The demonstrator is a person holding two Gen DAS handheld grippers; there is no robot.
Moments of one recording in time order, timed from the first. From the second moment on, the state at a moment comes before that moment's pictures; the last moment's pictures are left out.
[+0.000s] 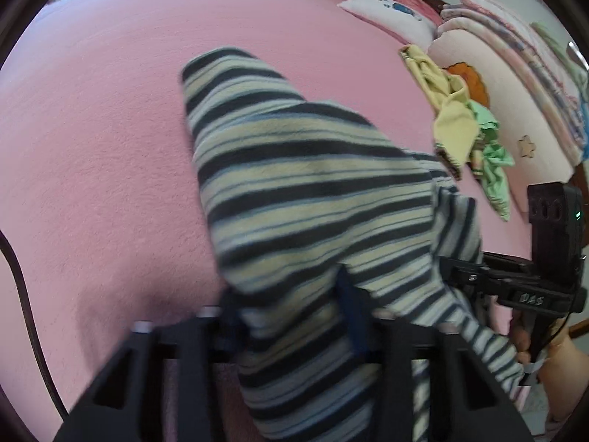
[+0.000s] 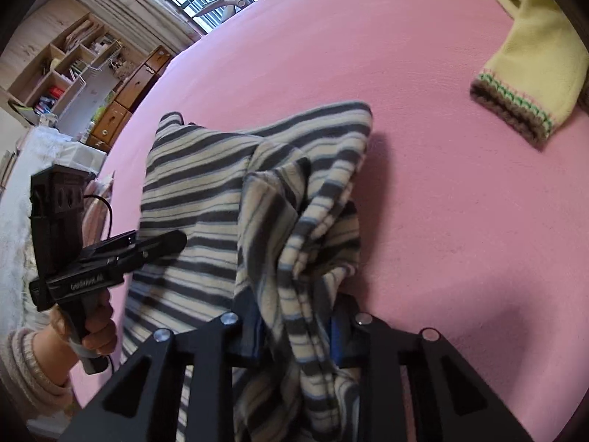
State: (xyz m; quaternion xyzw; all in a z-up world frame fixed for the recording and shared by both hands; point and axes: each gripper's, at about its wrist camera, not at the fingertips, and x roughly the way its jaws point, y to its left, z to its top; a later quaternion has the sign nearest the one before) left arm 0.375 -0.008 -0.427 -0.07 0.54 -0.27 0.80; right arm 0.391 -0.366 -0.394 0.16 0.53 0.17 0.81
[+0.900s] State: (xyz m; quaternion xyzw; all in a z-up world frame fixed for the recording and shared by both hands) left arm 0.176 0.063 -0.156 -0.02 0.37 -0.19 0.91; right arm 0.242 -0.254 -0.144 -0.01 0.39 0.21 0.90
